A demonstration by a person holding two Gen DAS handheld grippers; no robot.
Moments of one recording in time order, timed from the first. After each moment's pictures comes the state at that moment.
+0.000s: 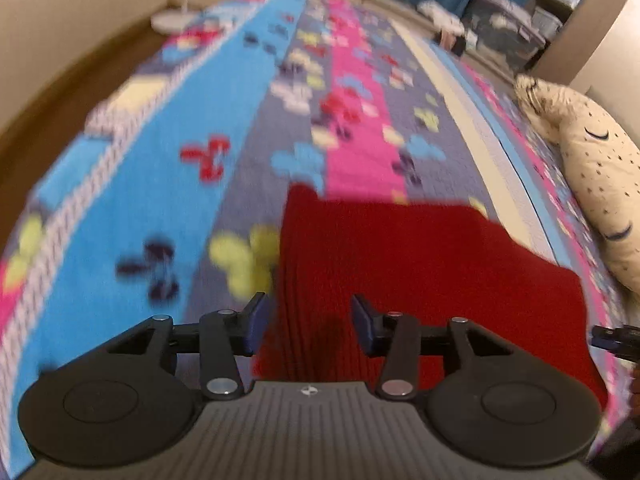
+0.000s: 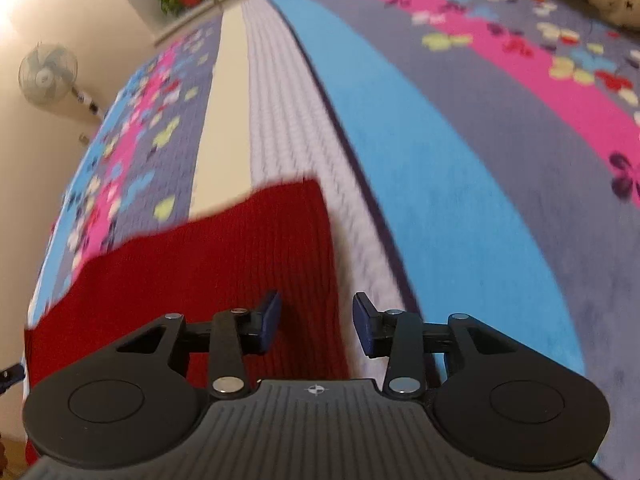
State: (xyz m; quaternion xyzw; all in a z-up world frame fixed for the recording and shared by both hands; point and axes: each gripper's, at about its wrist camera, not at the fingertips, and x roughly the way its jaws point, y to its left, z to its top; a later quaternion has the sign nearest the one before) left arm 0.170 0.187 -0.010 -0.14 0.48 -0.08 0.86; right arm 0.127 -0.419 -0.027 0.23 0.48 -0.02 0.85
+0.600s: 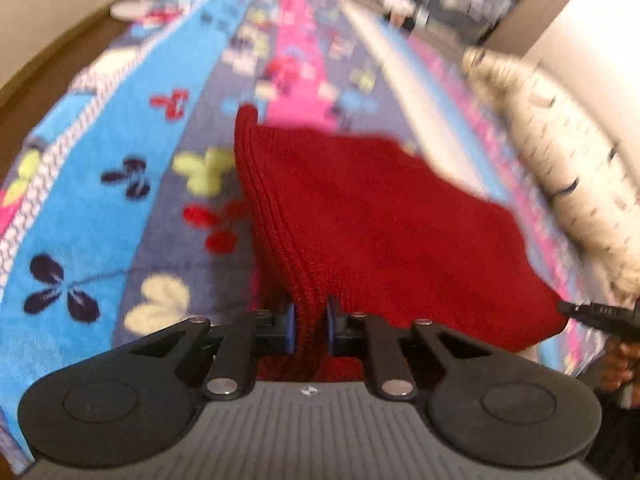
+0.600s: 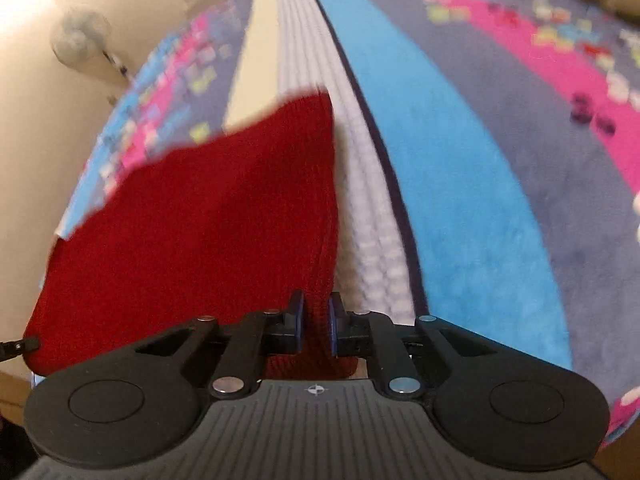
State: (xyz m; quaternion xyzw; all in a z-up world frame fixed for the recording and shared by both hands) left arm 0.069 0.183 0.013 -0.15 0.45 -0.14 0.87; right arm 0.017 -0.413 0.005 0.25 0.43 0.02 0.86
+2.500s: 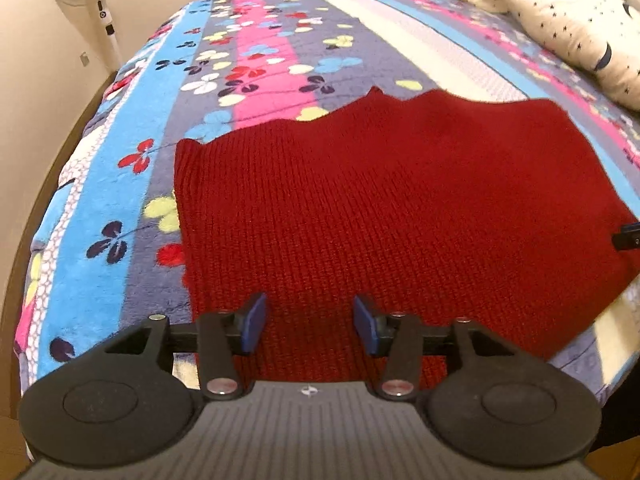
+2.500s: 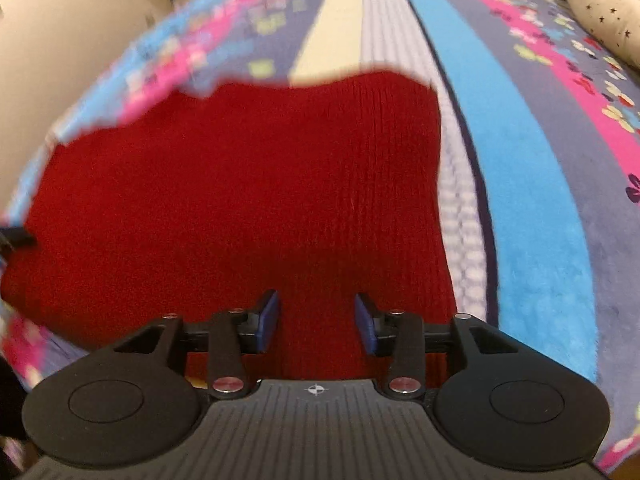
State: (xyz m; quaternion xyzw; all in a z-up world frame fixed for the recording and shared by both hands) left arm 0.093 0.064 -0.018 0.09 0.46 -0.10 0.88; right arm 0.047 -0.316 -0.042 0.04 0.52 0.06 0.85
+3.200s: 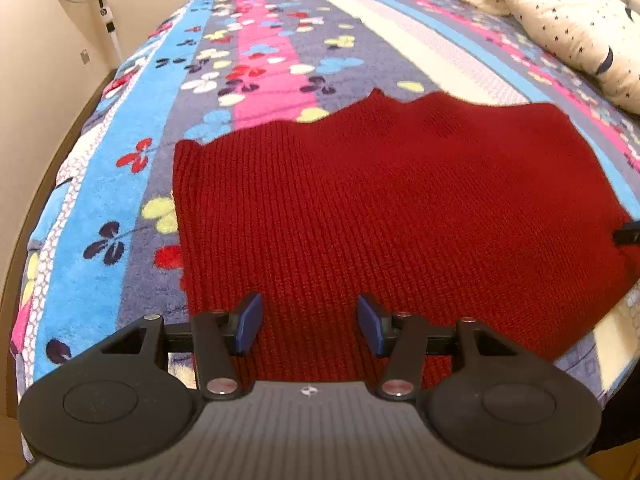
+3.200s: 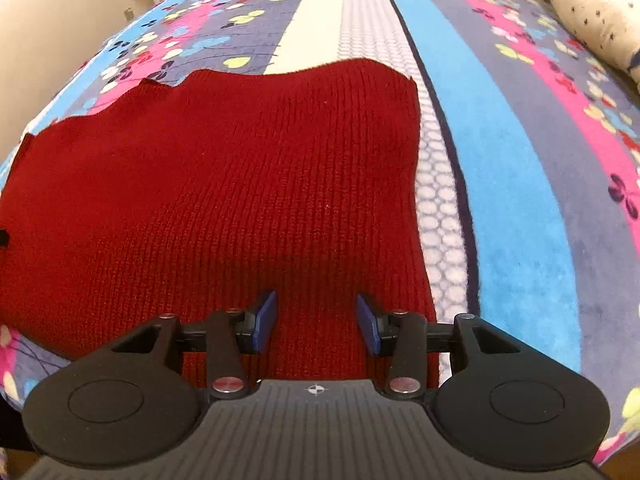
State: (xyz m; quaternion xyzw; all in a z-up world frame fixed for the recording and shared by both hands) left arm 0.095 0.069 -0.024 0.09 0.46 -0.10 0.88; right arm 0.047 -0.317 -0.037 0.04 0.50 0.03 0.86
